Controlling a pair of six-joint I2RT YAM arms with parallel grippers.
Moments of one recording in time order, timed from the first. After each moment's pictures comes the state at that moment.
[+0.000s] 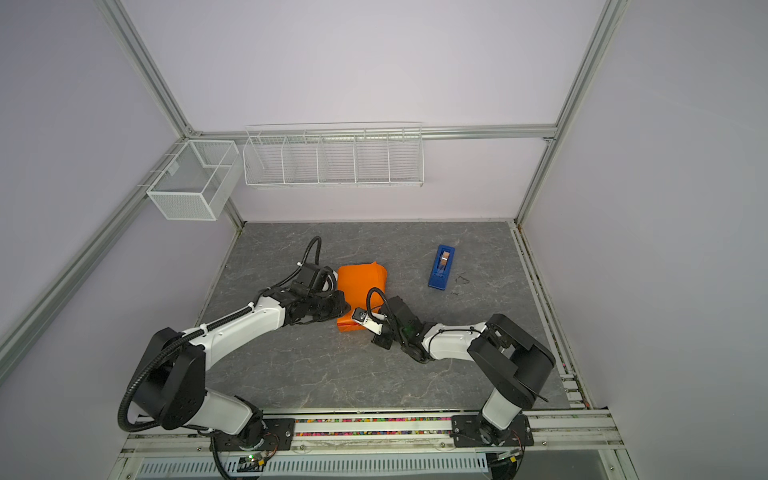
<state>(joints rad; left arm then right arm) -0.58 1.47 0.93 -0.40 0.23 -0.64 0.85 1.63 0.69 0.30 -0.14 -0.42</state>
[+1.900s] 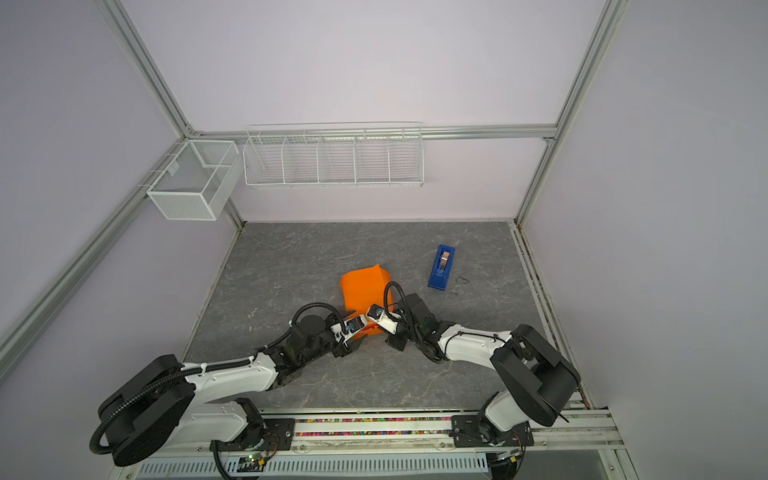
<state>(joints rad) -0.85 1.27 0.34 0.51 0.02 0.50 0.75 1.50 0.62 0.19 -0.27 -0.39</state>
